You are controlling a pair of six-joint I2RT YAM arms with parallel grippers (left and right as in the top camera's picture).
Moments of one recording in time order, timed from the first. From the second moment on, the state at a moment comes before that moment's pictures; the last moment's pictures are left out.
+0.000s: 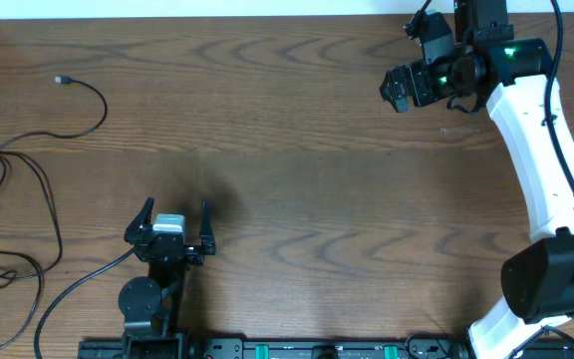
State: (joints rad) left arm 0.02 0.01 0.02 -0.10 0.08 0.09; right arm 0.14 1.83 1.78 -0.98 -0.28 -0.17
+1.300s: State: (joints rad) left arm 0.02 0.01 0.02 -0.11 0.08 0.09; right arm 0.15 1.40 1.57 -0.86 -0.31 -0.09
